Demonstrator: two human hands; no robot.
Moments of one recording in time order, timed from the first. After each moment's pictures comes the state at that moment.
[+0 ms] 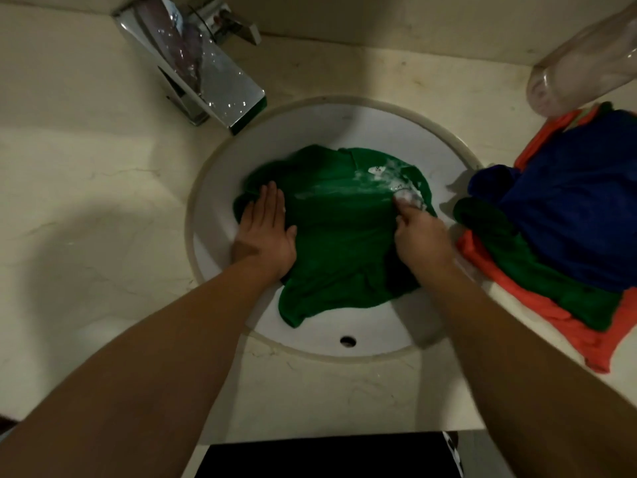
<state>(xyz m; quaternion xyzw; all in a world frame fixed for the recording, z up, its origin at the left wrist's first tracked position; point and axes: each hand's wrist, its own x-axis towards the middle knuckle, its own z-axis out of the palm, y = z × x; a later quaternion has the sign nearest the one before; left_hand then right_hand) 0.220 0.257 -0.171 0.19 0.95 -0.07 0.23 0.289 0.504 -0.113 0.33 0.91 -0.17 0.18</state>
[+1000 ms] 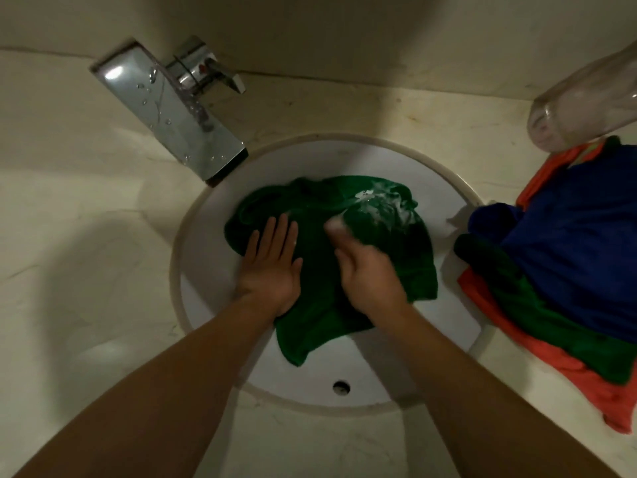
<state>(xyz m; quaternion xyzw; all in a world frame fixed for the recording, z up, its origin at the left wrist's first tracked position) 0.217 0.275 -0.181 0.22 0.95 -0.03 0.21 0.272 0.445 -0.138 0.15 0.91 -0.34 0.15</state>
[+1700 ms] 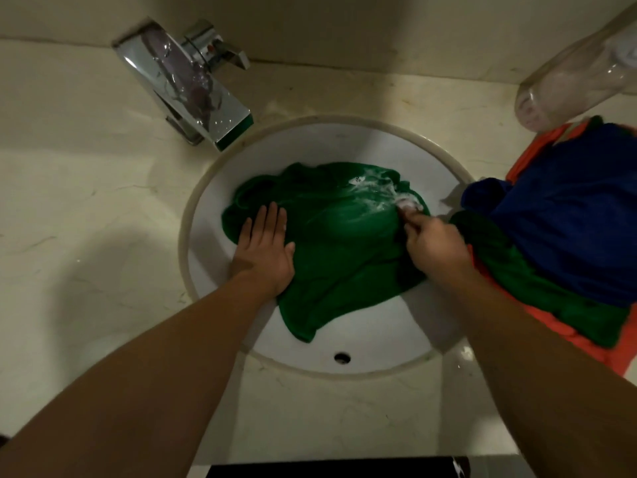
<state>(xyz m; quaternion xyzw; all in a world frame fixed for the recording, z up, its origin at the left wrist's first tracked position) 0.221 0.264 -0.164 0.19 0.95 -0.06 0.25 0.285 0.541 -0.120 0.33 0.90 -0.17 0.20</state>
